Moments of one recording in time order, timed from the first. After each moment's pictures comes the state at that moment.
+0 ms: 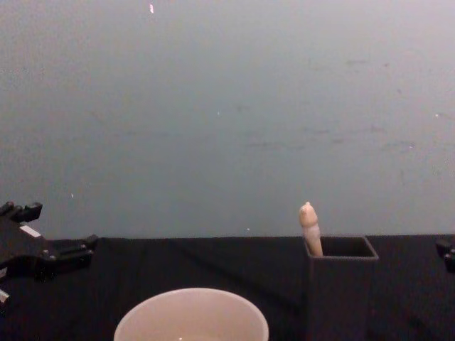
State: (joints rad) left arm -0.20 0.60 0.45 -1.41 -0.25 -0.12 0.03; right arm 0.20 0.60 -0.45 -1.41 0.25 -0.12 -0.03
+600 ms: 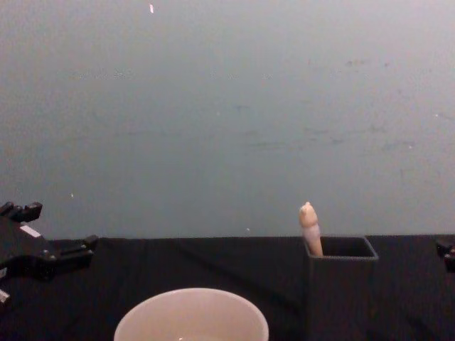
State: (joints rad) left arm -0.20 0.60 0.45 -1.41 -0.25 -0.12 0.03; right arm 0.20 0.60 -0.45 -1.41 0.25 -0.12 -0.03
